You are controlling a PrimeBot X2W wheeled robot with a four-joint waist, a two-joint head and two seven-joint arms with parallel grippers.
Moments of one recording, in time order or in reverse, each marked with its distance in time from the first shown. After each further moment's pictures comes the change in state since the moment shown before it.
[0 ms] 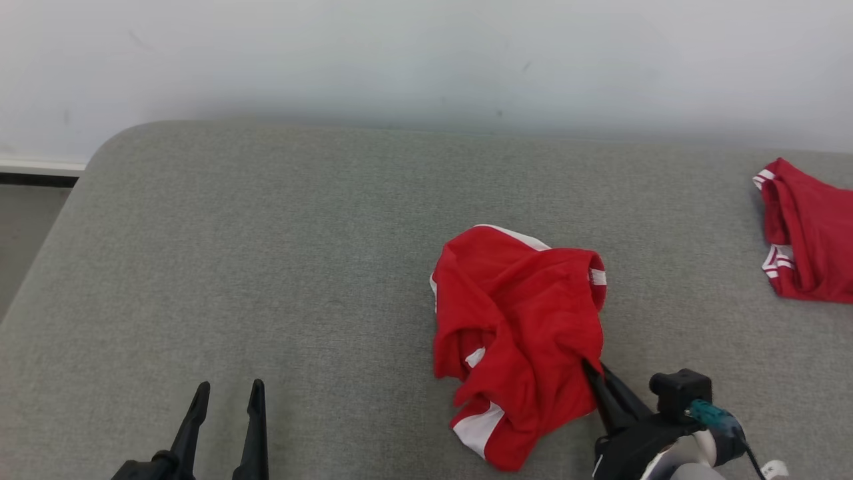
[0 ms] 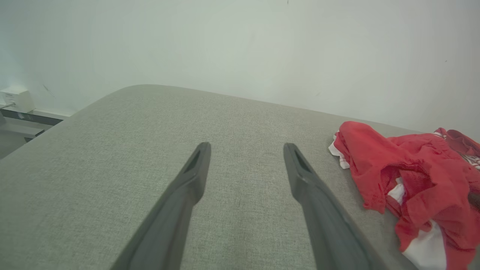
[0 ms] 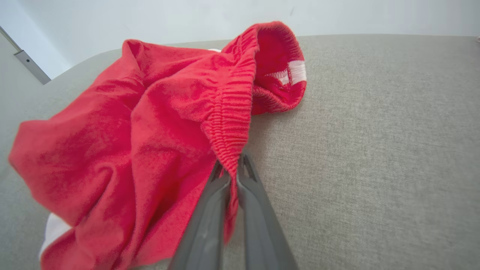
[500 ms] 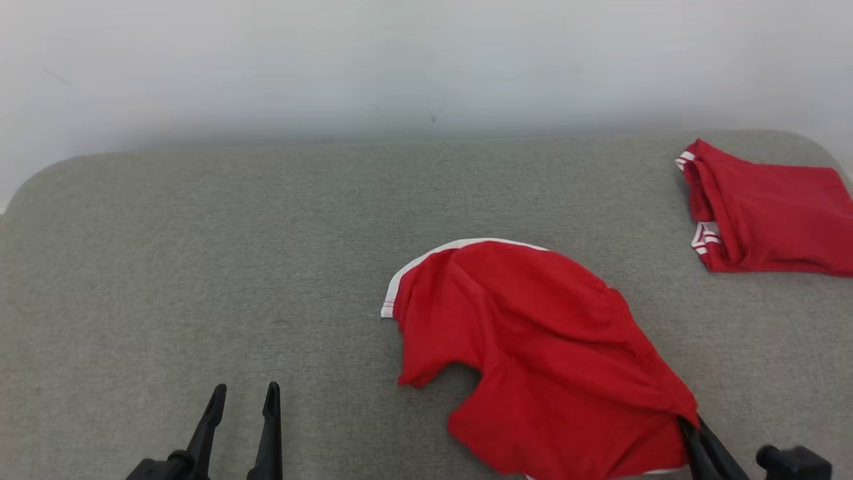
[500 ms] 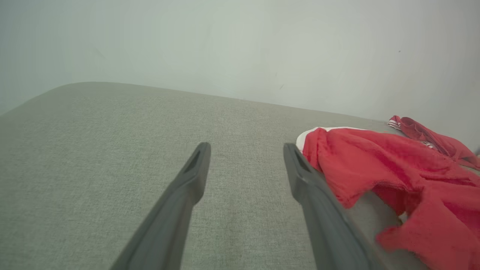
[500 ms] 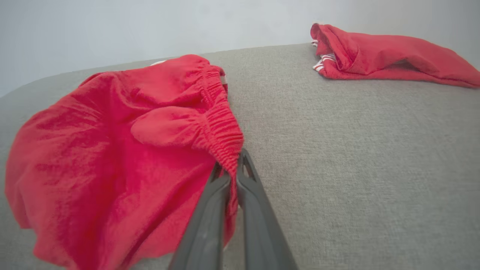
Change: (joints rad) left arm -0.005 -0.001 -0.044 0.017 -0.024 0.008 0.000; right arm 0.344 -0.104 -0.239 -0.390 -0.060 0.000 0.013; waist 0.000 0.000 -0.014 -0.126
